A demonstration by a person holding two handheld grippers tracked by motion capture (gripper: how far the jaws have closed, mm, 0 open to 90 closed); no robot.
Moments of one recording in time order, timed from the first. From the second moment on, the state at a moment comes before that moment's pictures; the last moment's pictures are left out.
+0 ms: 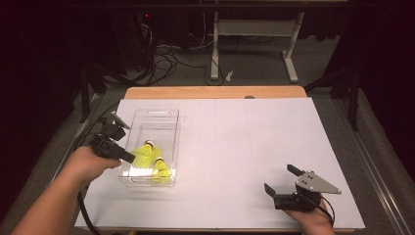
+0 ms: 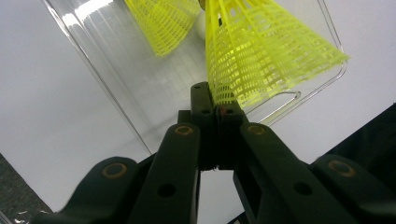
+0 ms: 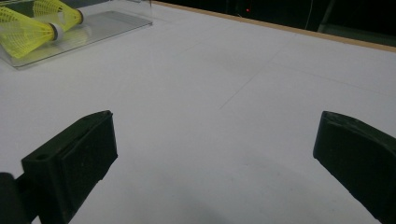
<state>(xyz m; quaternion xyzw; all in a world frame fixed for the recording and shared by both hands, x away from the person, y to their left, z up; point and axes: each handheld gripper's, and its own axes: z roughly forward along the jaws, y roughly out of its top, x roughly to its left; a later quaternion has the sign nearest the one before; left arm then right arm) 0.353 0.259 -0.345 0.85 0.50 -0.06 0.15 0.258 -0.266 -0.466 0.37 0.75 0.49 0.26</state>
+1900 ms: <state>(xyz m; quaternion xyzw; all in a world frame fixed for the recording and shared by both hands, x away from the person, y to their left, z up) 0.357 0.261 -0.386 0.86 0.49 -0.08 0.13 0.258 -0.268 -0.465 0.37 0.74 0.49 0.26</state>
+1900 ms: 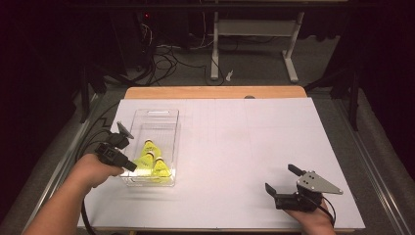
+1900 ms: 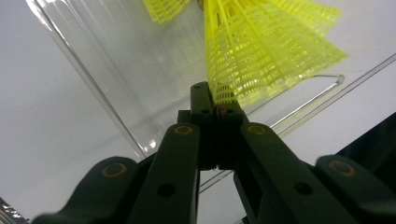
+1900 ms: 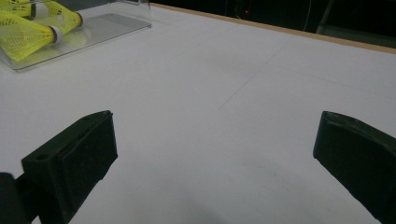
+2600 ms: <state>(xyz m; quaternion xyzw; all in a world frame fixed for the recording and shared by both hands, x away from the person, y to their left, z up) 0.357 0.251 -0.394 0.86 0.51 -0.06 0.08 0.259 -0.268 -0.465 0.37 0.74 0.49 0.26</state>
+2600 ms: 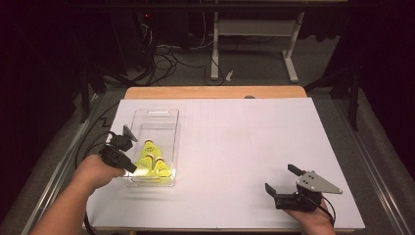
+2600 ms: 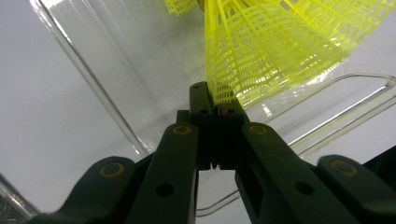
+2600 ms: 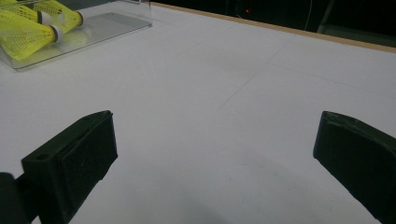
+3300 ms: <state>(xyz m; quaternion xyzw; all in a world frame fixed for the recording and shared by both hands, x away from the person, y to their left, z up) 0.355 0.249 -0.403 0.86 0.50 -0.07 0.07 0.258 -0.268 -0.465 0.37 0.75 0.49 0.26</state>
